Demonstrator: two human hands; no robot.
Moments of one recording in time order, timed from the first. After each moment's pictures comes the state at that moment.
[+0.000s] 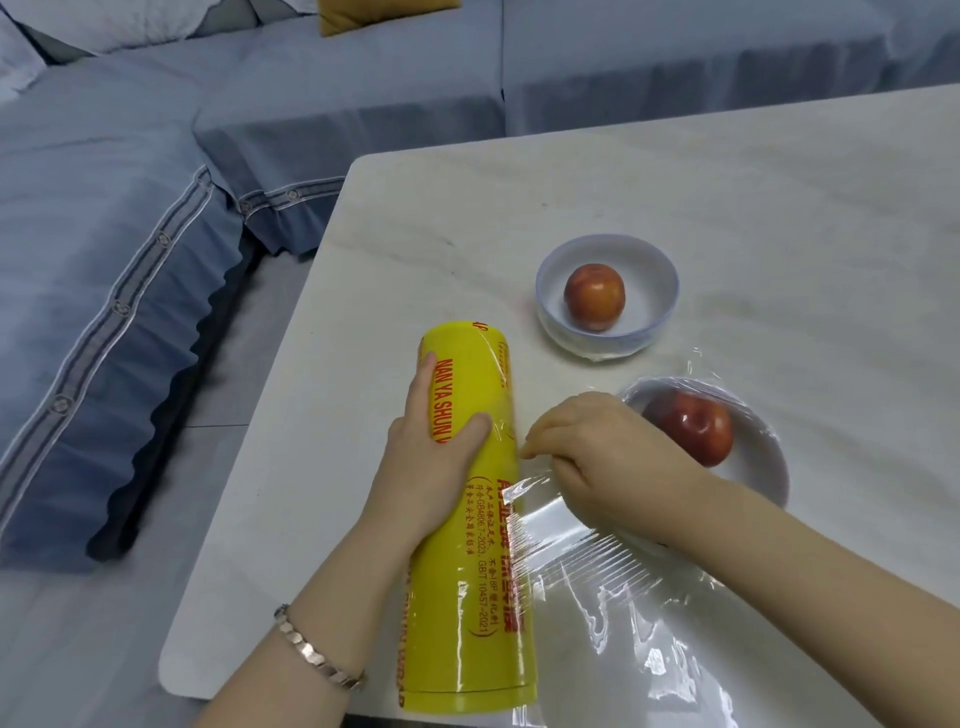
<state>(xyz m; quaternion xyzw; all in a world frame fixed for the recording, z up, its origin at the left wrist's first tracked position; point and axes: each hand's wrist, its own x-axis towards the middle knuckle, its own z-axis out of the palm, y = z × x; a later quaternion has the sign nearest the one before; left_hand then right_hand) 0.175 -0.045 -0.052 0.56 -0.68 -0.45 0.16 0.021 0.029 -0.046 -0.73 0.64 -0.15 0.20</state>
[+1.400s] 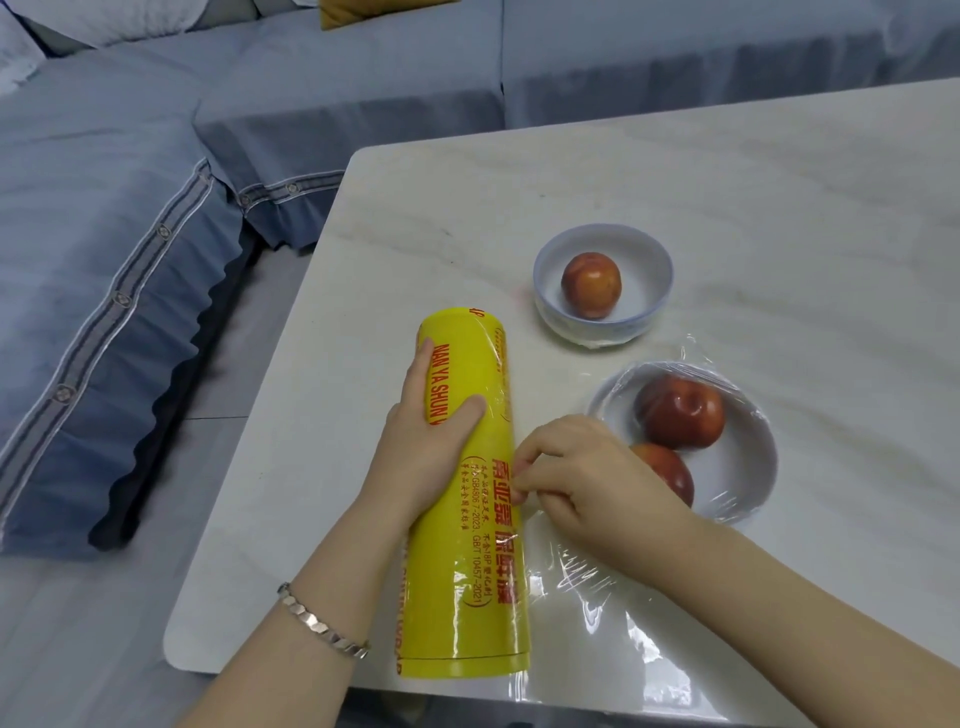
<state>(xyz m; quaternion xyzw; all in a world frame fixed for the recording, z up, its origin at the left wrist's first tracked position) 0.178 -0.043 -0.048 0.55 -0.67 -0.47 0.18 0.043 0.054 -0.060 -0.73 0.60 -0.29 0.15</state>
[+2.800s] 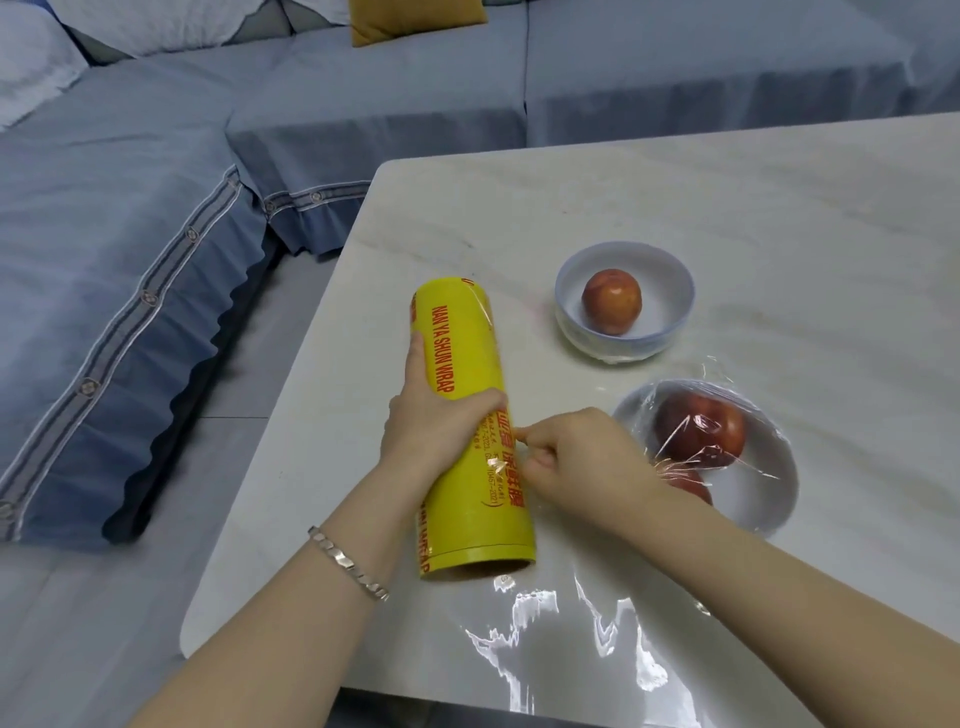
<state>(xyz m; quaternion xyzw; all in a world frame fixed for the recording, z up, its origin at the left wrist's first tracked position) 0.171 -0.065 -0.047 0.63 -0.62 -0.44 0.18 0.050 0.020 -0.055 -0.63 0.71 -0.22 0.23</state>
